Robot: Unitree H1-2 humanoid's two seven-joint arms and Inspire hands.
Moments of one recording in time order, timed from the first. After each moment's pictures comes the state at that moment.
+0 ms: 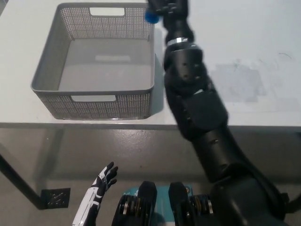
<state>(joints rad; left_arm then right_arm) 0.06 0.09 -0.10 0.19 0.02 -0.39 -0.10 -1.10 0.20 0.04 0.68 0.01 -0.22 -0.31</state>
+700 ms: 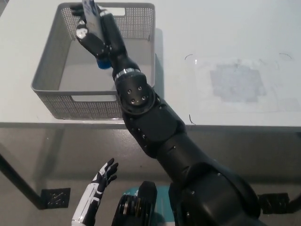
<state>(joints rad) 0.03 0.10 -0.10 0.20 0.02 -0.39 -0.10 -1.18 0.31 0.10 1.11 -0.06 -0.27 -0.31</state>
